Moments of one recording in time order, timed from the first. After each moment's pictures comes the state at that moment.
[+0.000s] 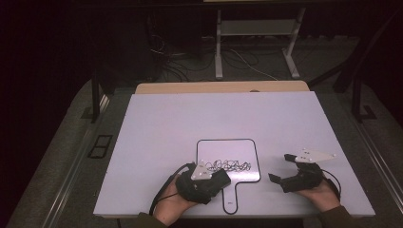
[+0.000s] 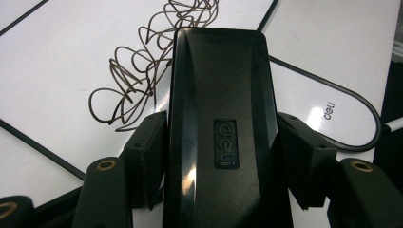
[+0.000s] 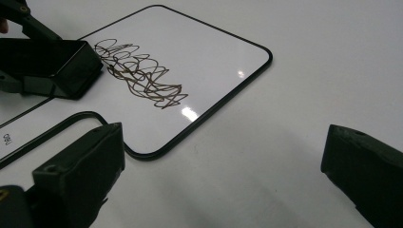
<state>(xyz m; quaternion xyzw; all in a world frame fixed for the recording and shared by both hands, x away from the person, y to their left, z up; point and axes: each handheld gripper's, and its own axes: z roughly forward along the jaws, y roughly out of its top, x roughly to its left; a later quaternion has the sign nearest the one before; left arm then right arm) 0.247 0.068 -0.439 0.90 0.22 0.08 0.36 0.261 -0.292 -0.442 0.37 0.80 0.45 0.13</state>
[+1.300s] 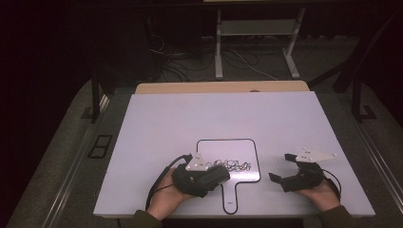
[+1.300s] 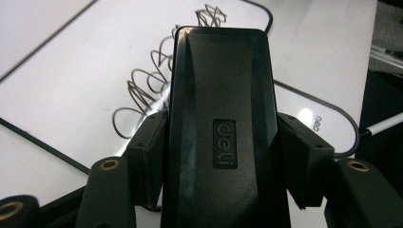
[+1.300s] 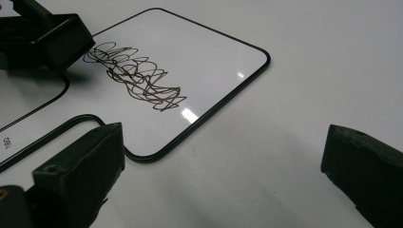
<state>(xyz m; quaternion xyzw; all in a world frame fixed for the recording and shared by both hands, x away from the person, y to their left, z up) 0.261 0.078 -0.415 0.90 0.21 0.06 0.37 0.261 -0.293 -0.441 0.38 0.80 0.45 0.13</state>
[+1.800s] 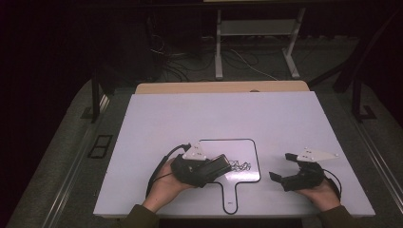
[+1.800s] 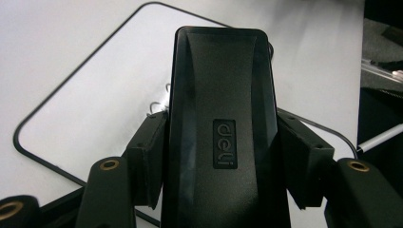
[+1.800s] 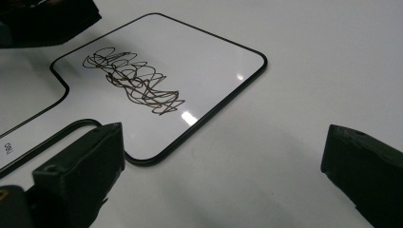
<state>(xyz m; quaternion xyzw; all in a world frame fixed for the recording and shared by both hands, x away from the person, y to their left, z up) 0.284 0.079 -0.400 0.89 0.20 0.05 0.40 0.261 -0.295 -0.441 0.38 0.79 0.46 0.13</state>
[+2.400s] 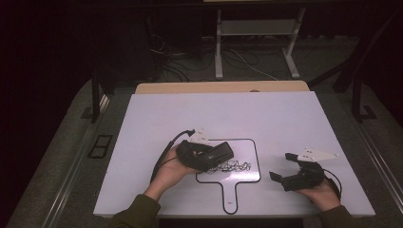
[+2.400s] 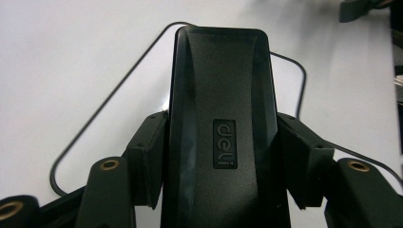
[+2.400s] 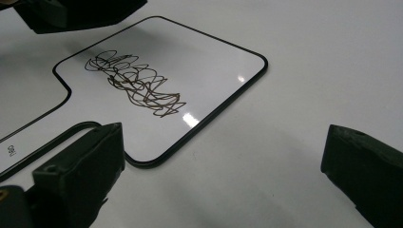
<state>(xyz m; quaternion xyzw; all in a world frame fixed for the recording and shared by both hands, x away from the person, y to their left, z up) 0.327 0.067 -0.398 0.90 0.19 0.05 0.40 0.261 -0.295 -0.440 0.38 0.79 0.46 0.13</state>
